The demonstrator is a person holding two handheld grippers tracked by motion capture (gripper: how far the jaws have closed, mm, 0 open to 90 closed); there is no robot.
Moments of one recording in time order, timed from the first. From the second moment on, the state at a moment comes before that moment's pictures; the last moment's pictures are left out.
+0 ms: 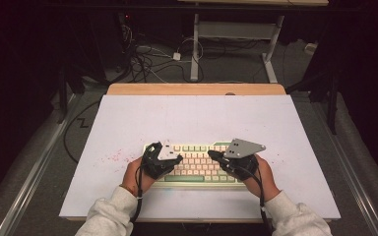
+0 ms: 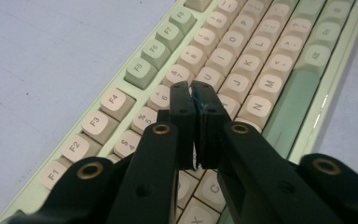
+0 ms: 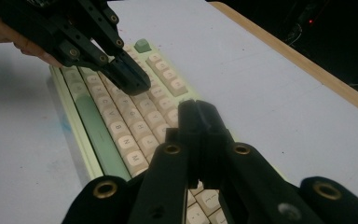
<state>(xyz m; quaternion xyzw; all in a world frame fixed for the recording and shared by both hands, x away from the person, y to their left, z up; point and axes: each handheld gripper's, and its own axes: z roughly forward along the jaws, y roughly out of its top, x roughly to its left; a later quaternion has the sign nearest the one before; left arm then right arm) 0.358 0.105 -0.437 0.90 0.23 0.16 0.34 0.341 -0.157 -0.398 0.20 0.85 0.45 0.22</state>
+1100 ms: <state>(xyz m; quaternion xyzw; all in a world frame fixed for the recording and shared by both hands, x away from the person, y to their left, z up) 0.368 0.098 -0.444 0.90 0.24 0.17 0.33 0.340 -0.156 -0.401 0.19 0.85 0.44 0.21</state>
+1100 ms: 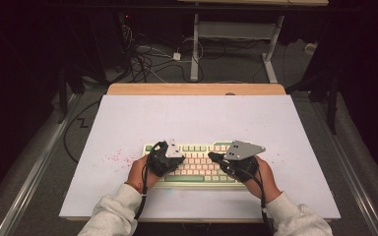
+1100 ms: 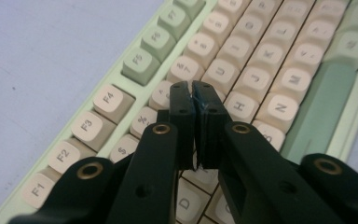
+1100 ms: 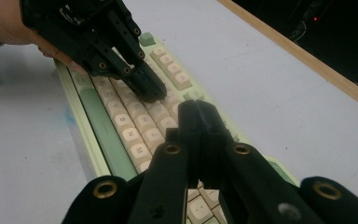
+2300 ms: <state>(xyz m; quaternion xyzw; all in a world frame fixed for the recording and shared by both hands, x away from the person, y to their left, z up) 0.318 0.169 -0.436 0.87 0.26 0.20 0.38 0.362 -0.139 -0.422 0.20 0.87 0.40 0.20</state>
